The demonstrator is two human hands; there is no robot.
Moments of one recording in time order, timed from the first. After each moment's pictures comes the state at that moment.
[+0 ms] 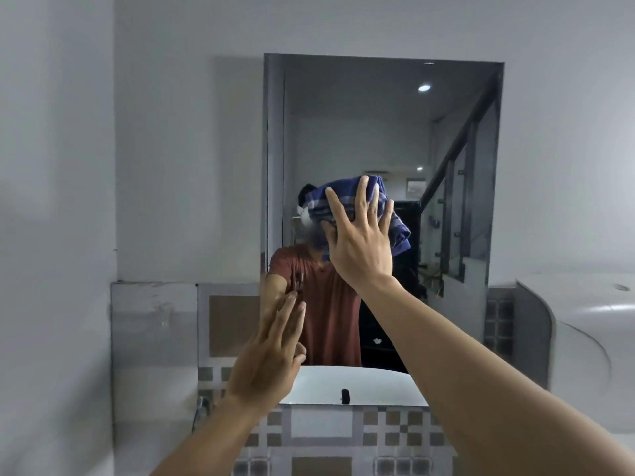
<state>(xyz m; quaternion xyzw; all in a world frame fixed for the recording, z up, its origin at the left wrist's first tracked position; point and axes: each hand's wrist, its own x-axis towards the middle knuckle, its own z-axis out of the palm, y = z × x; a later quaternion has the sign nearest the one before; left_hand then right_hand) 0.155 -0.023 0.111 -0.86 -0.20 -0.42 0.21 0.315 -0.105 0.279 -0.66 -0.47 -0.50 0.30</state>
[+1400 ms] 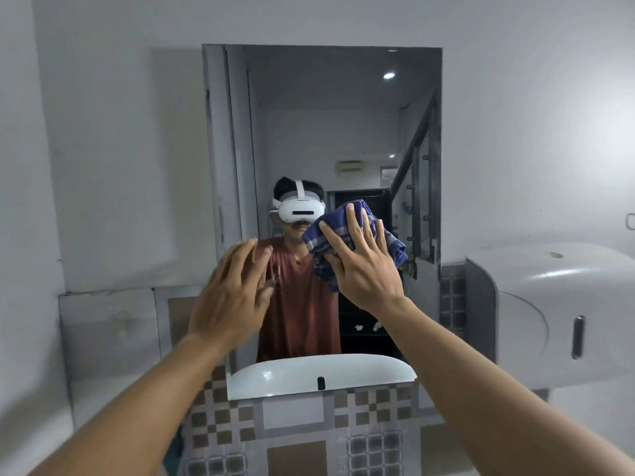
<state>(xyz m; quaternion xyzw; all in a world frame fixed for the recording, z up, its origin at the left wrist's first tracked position) 0.158 -0.033 0.198 -0.82 -0.19 -0.48 0.25 0.381 -0.162 0.222 -0.64 -0.52 -0.50 0.26</state>
